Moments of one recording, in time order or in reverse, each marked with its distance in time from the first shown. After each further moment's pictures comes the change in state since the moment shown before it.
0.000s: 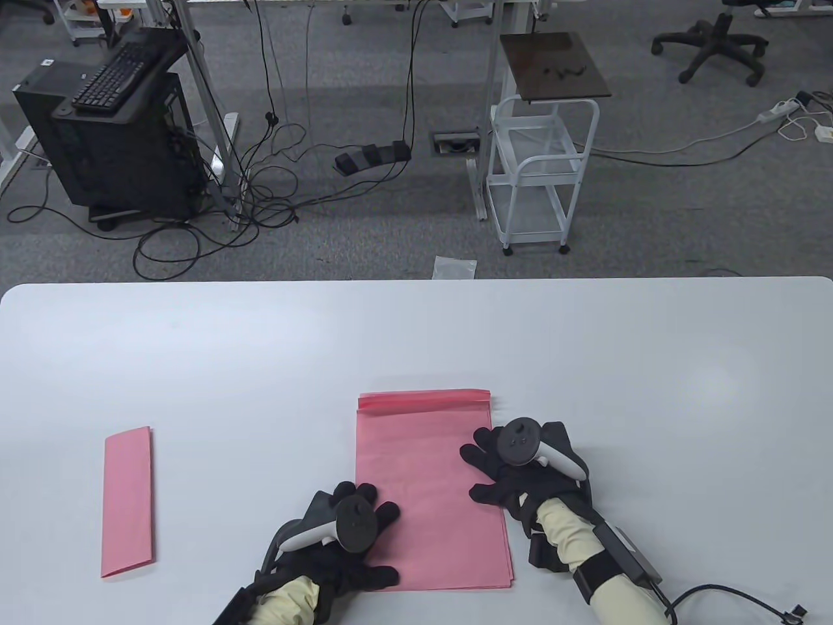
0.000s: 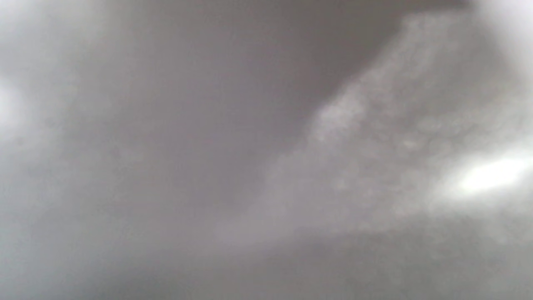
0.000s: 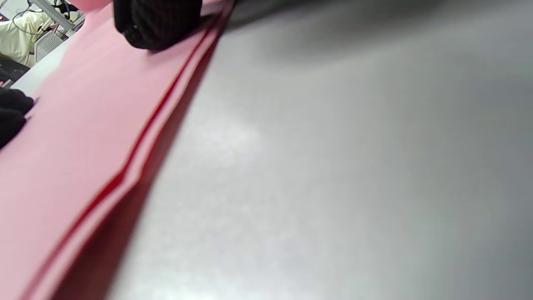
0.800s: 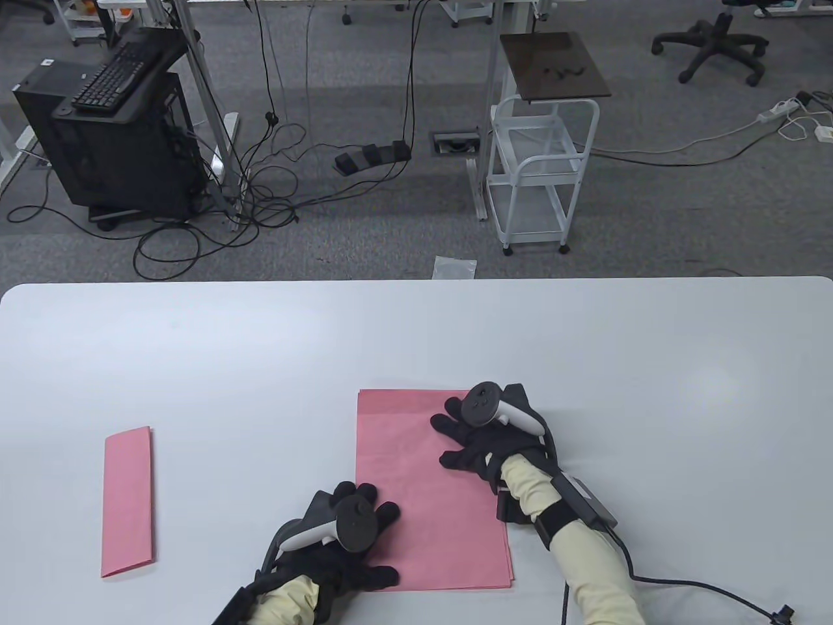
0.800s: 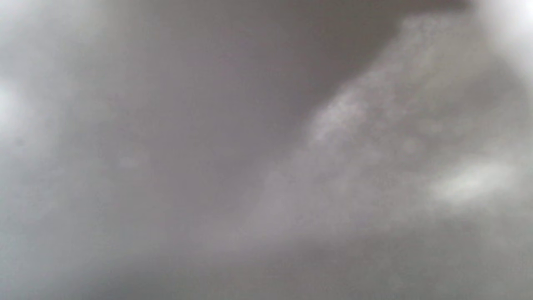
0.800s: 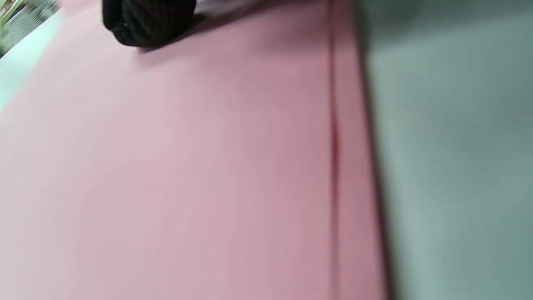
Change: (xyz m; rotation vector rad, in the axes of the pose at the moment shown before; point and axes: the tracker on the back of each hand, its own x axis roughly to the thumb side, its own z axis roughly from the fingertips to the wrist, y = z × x) left_hand 0.000 0.000 0.000 0.000 -0.004 0.002; right_hand 0.023 -0.033 -0.069 0.058 0.083 -0.063
